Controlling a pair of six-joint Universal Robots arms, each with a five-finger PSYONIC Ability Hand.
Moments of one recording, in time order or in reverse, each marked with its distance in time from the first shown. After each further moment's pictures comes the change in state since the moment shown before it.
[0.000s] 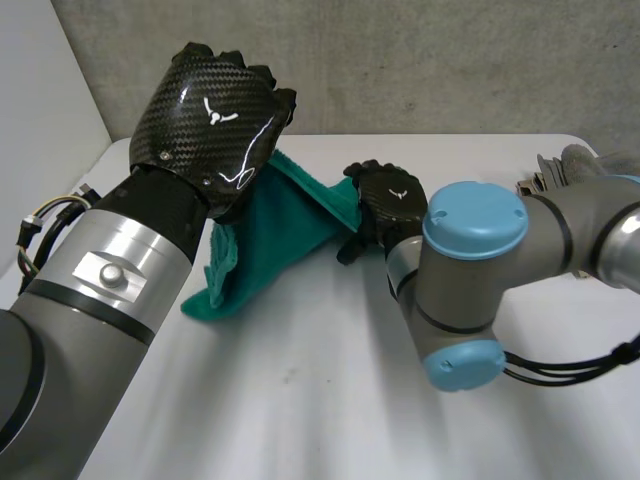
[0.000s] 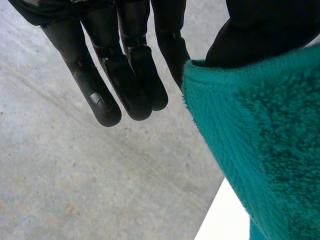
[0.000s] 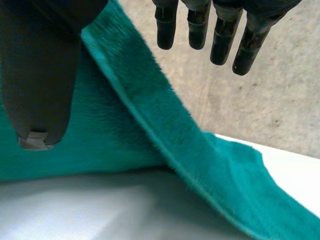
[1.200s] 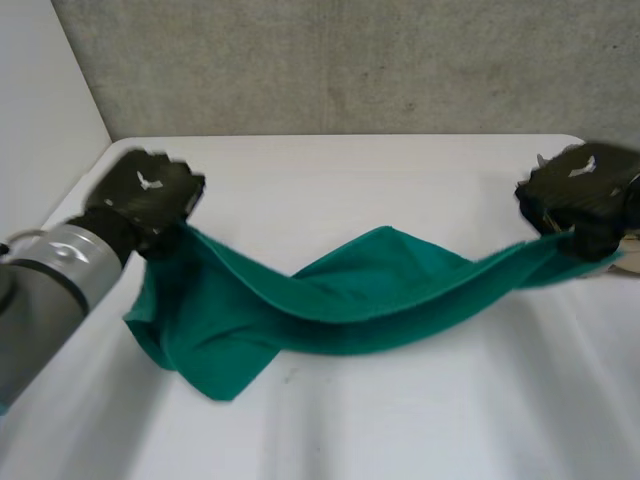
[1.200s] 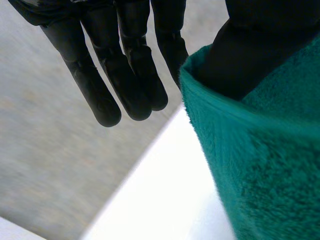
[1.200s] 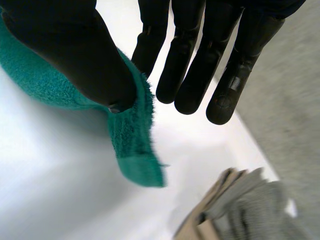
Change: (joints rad) left arm 0.366 -0.089 -0.043 -0.230 0.202 -0.070; right arm -0.575 -0.531 0.025 0.947 -0.532 -0.992; left_hand 0.000 0.000 0.000 0.000 0.000; right_hand 0.791 0.955 0.965 0.951 0.933
